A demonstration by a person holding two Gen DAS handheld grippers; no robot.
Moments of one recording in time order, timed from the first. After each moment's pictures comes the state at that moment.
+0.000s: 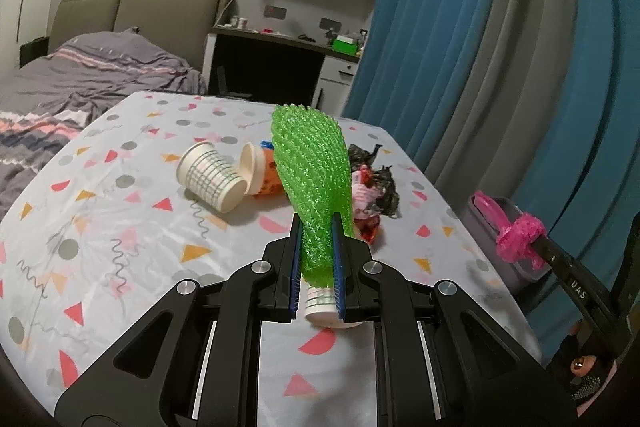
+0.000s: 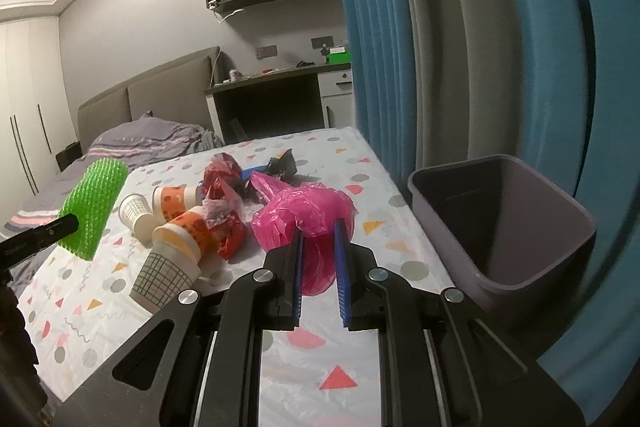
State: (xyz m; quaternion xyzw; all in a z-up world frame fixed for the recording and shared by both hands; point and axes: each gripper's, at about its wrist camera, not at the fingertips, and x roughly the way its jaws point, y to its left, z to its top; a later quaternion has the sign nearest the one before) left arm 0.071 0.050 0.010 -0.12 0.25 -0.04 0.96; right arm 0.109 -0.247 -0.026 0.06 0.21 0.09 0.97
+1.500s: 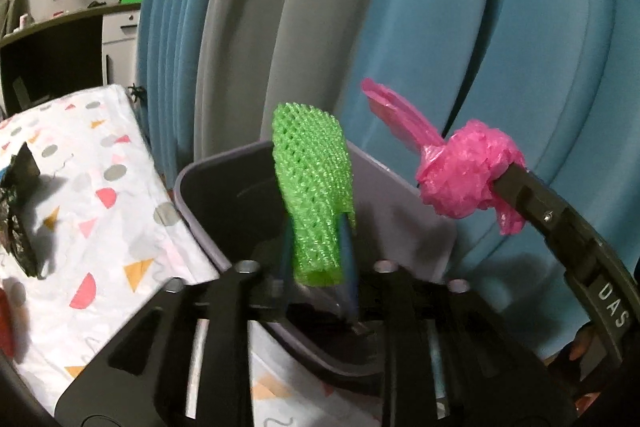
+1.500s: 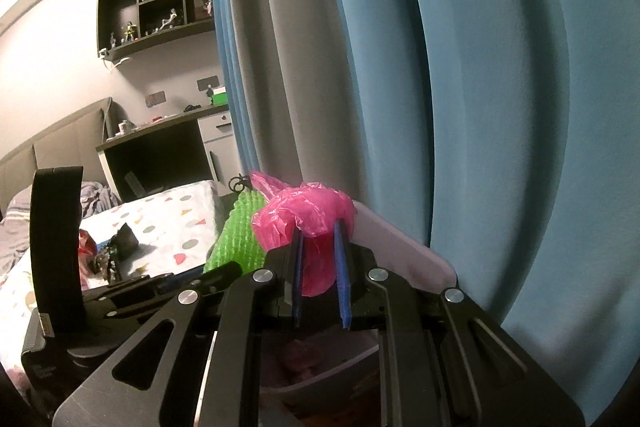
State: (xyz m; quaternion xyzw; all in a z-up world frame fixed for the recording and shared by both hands) left arm 0.232 -0.288 -0.039 -0.02 0.32 -0.34 0.88; right arm 0.158 -0.407 -0.017 0.09 0.17 -0.09 0.98
